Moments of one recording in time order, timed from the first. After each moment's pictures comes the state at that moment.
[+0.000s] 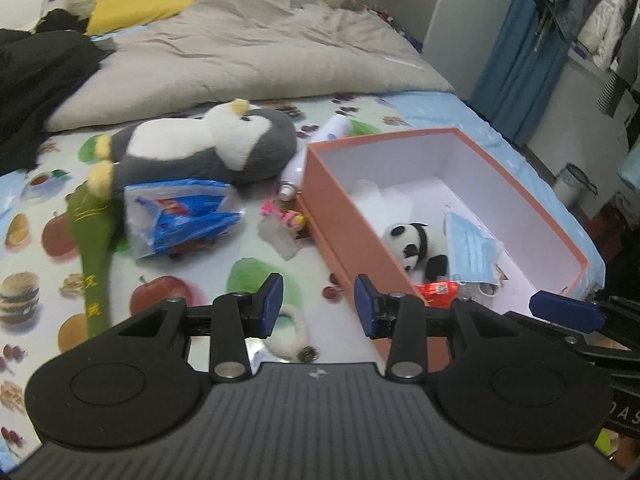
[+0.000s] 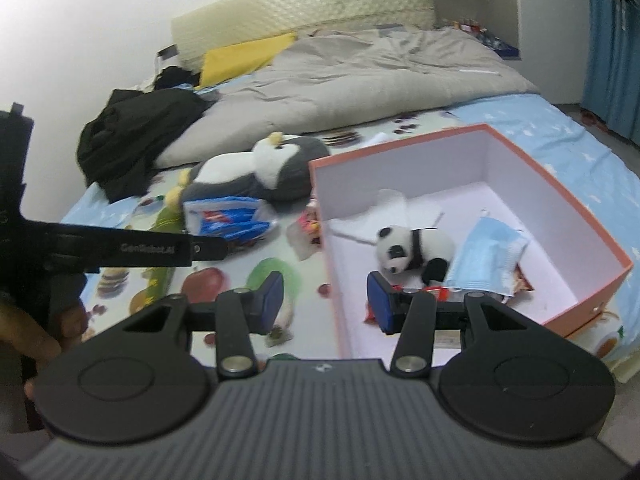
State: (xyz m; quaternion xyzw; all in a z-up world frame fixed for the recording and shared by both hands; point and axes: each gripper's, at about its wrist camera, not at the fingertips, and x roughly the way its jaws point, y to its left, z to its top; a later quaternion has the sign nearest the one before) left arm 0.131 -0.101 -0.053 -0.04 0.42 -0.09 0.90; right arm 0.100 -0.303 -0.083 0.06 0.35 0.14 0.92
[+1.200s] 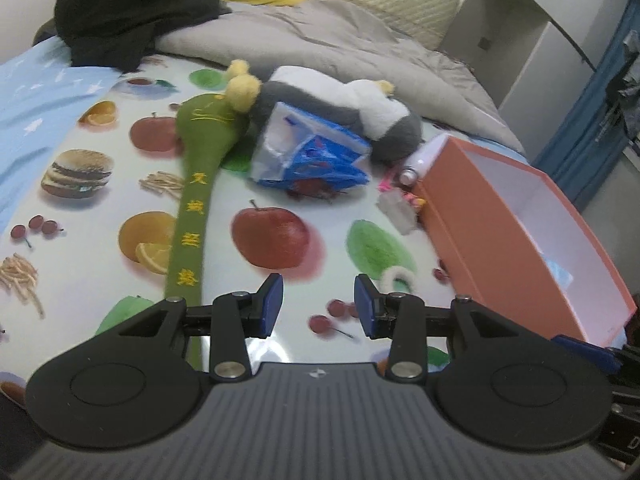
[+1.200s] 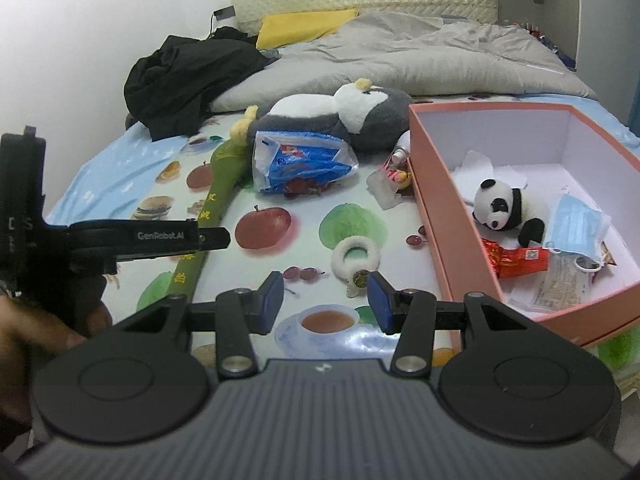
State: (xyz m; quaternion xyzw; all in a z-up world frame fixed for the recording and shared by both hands) left arm 0.072 0.018 -0.150 -0.16 0.38 0.01 0.91; right arm 0.068 -0.213 -0.141 0.01 0.36 0.20 0.91
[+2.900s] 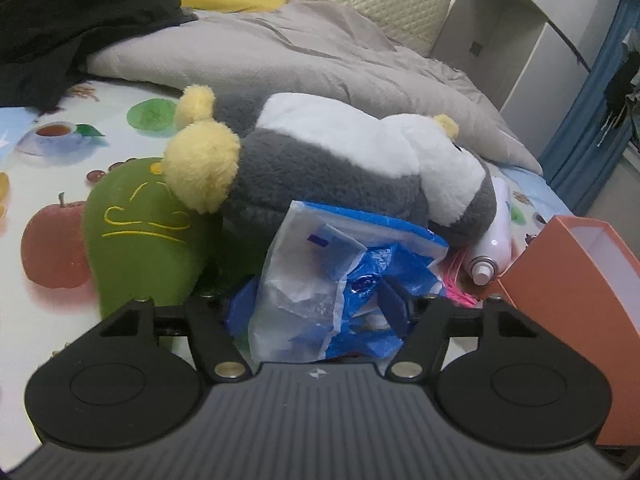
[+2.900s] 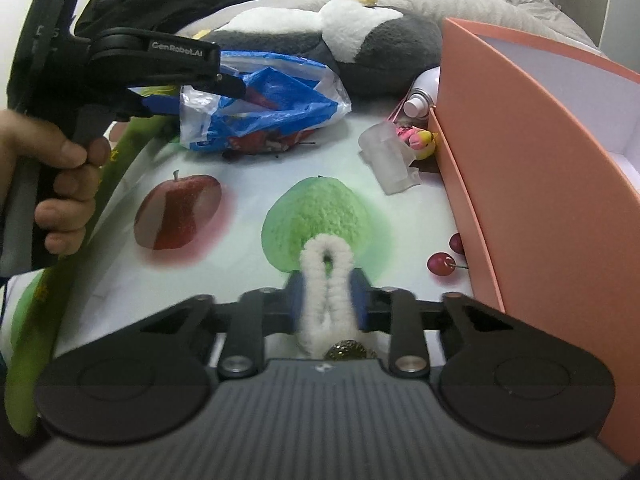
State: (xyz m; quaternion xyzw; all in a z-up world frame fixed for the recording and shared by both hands) left arm 0.285 0.070 -0.217 -0.14 0.35 -0.02 0.92; right arm 0.199 -0.172 -0.251 -0.04 0.41 0.19 0.89
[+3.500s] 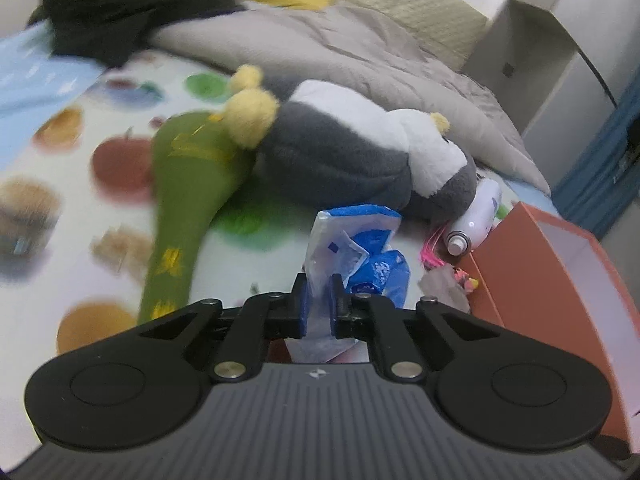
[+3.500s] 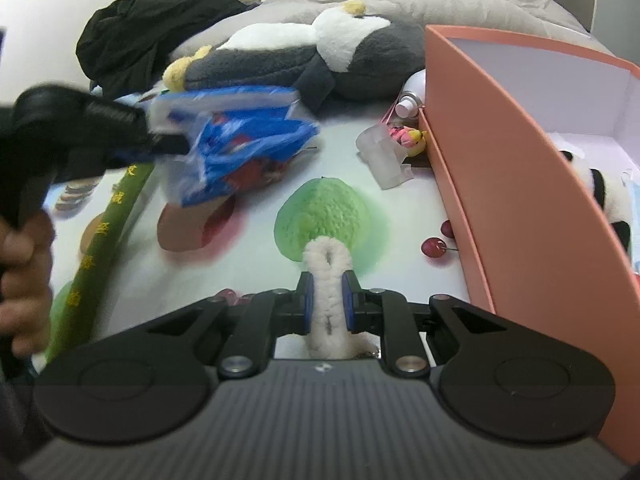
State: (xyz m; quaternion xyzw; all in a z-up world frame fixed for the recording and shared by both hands) left arm 0.192 0.054 -0.193 -0.22 0.36 0.04 0.91; right arm 0.181 -0.185 -0.231 -0.01 0.41 0.19 0.89
